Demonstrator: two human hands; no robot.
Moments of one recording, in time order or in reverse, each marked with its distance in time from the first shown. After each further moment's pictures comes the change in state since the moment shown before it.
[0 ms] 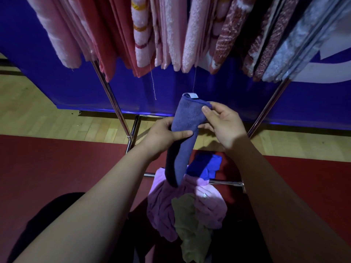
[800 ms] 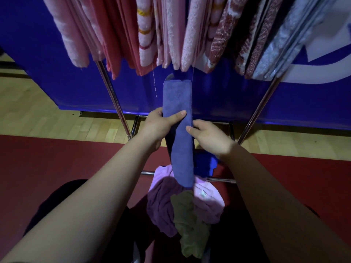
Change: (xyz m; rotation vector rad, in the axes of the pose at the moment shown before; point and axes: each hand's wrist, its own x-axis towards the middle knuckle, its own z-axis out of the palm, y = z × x) left_hand -0.015 0.024 -0.004 -0.207 0.137 -0.066; right_hand -0.033 0.004 0.015 -0.424 -0.272 0.195
